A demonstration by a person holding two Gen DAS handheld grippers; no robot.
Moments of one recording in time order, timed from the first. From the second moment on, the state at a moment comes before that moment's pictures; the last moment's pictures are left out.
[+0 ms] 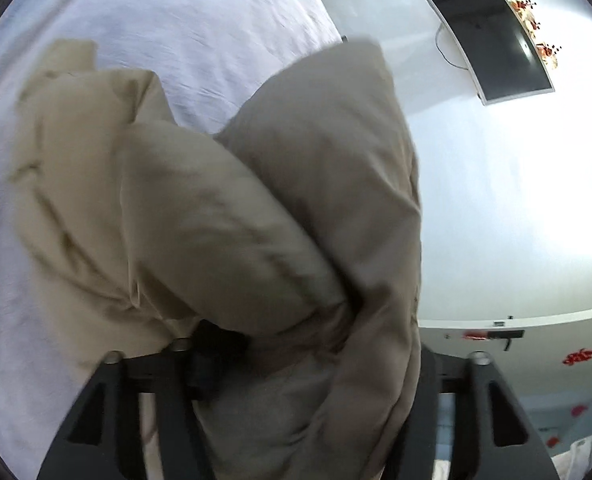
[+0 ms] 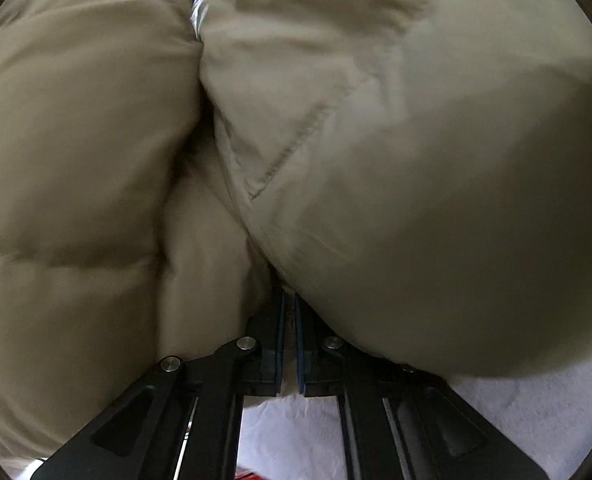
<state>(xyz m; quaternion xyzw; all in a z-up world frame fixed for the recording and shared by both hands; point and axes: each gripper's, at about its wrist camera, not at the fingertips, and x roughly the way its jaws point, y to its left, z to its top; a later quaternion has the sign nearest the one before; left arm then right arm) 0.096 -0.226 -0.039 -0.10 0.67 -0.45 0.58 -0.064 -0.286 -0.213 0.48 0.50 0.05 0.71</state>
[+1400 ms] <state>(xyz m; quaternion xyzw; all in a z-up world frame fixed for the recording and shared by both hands) 0.121 -0.389 -0.100 0.11 0.58 -0.43 0.69 -0.119 -0.393 -0.136 0.40 0.51 -0.08 0.76</state>
